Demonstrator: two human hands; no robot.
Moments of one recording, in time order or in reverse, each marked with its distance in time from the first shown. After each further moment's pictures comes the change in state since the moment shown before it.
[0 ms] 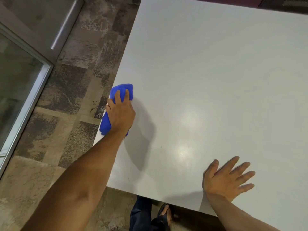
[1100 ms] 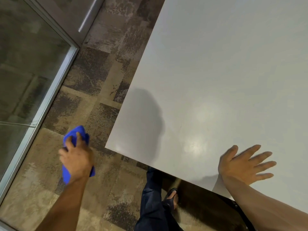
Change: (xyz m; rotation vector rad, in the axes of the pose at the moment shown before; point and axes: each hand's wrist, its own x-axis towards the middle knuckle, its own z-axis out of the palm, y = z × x) left_hand -0.219 -0.209 0.000 -0.042 -0.081 -0.567; right_hand 0.009 0.010 0.019 0.188 0.167 -0.072
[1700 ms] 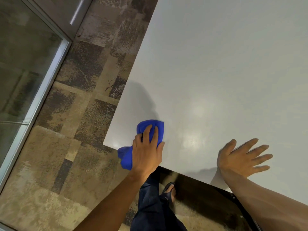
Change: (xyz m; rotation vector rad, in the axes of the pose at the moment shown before) left_hand -0.114 0.150 0.029 -0.080 -0.023 0.762; right_hand 0.000 -0.008 -0.003 -0.075 -0.025 0.049
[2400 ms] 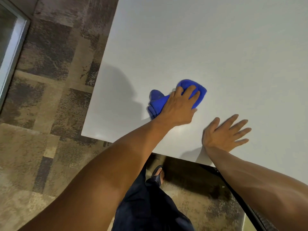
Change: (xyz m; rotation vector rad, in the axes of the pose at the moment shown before) left_hand 0.118 0.128 0.007 -0.151 -0.184 0.545; right_hand 0.000 -0.002 -0.003 -0.037 -0.017 -0.005
